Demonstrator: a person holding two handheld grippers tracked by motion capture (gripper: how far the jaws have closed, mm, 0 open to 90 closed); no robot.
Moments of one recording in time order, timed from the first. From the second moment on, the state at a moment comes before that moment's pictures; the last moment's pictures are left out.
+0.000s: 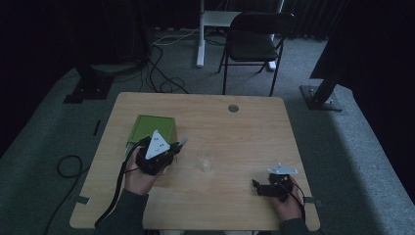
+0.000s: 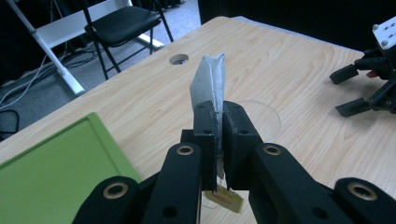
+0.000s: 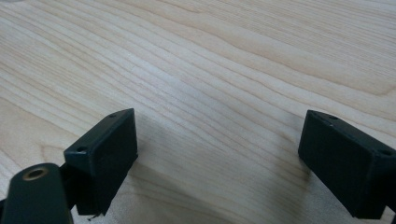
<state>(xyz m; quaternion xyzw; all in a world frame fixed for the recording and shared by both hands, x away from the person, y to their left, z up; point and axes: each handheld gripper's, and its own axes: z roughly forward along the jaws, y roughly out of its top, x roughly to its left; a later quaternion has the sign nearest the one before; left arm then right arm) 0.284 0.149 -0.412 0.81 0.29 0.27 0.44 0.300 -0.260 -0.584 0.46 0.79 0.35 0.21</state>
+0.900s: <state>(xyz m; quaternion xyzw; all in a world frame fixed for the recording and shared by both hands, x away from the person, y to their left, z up) 0.301 0.138 -0.411 0.80 0.28 0.25 0.46 0.300 -0.260 -0.584 0.46 0.79 0.35 0.21</state>
